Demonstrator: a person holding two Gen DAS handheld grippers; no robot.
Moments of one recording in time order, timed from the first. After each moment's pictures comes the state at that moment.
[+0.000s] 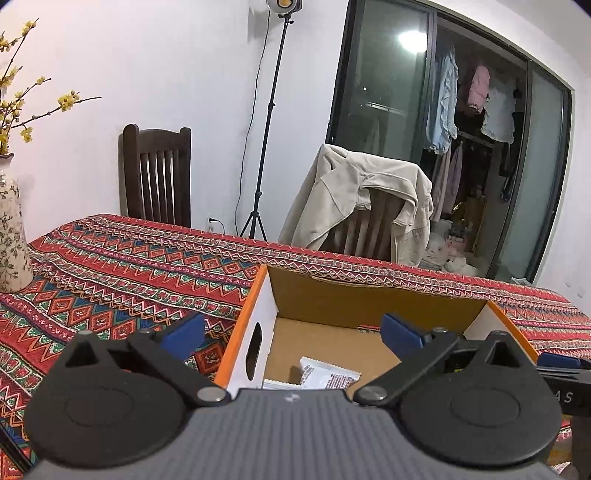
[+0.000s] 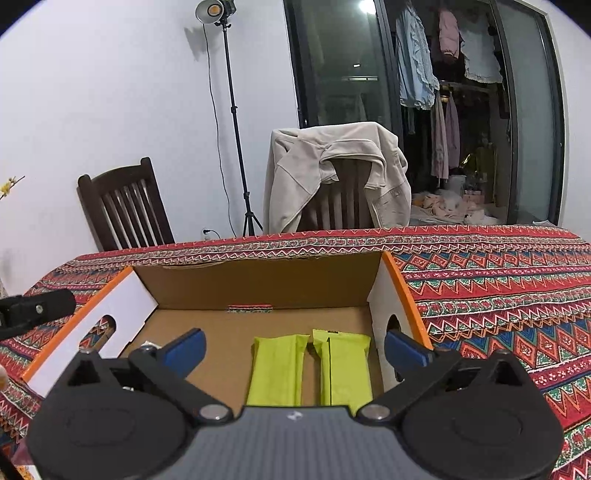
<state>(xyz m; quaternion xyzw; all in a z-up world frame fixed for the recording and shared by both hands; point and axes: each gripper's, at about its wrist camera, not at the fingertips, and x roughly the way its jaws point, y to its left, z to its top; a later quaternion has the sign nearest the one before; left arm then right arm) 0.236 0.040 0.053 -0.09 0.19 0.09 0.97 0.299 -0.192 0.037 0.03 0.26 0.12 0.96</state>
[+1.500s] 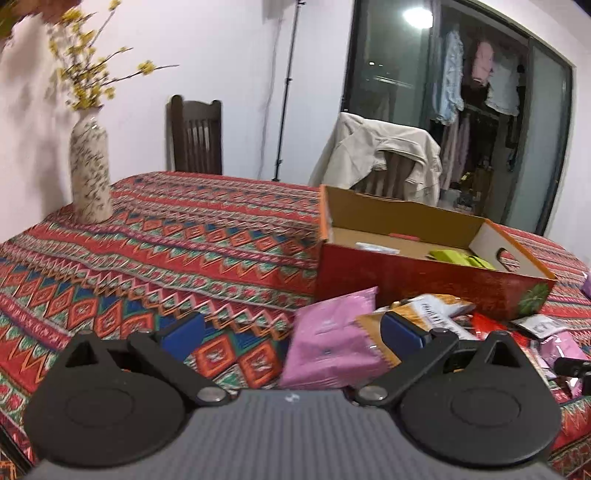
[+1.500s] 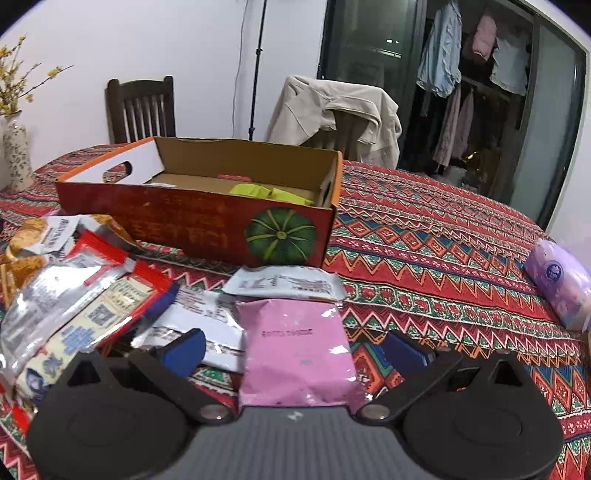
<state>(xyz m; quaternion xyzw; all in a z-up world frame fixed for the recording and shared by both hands) 0.080 0.078 0.012 -0.08 0.24 0.10 0.96 0.157 -0.260 0.000 -0.09 0.32 0.12 0.93</state>
